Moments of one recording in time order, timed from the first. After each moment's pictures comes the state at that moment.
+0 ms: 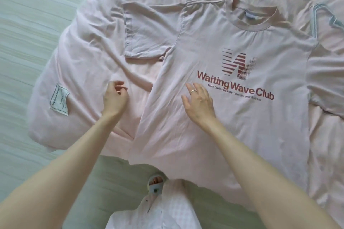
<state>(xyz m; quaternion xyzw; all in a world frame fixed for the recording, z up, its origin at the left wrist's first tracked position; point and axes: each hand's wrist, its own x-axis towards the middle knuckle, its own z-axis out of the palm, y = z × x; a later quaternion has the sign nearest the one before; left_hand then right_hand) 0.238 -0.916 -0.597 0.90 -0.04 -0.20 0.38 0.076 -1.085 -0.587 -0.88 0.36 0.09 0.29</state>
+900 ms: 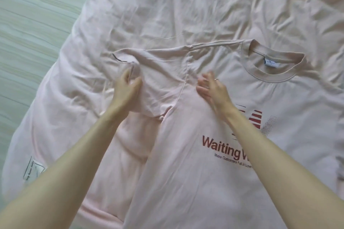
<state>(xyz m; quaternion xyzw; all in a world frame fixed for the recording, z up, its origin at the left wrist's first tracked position) 0.378 -1.092 -0.590 0.84 -0.07 -0.23 0.48 0.238 -1.265 -0.607 -0.53 0.48 -0.03 0.70</state>
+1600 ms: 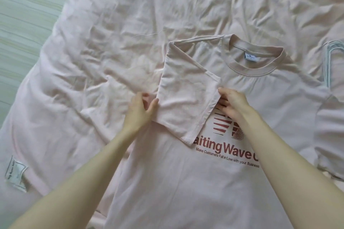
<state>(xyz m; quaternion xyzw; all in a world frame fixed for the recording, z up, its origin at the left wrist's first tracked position) 0.293 -1.103 -0.628 0.89 -0.15 -0.29 0.32 0.163 -1.324 -0.616 -0.36 0.63 -0.05 0.69</state>
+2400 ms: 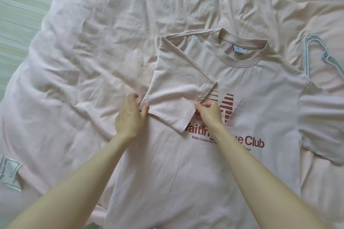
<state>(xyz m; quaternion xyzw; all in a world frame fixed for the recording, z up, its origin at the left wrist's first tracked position) 0.273 -1.073 -0.631 0.92 -0.20 -0.25 0.22 0.135 -1.243 -0.626 -0.54 0.65 0.05 0.53</state>
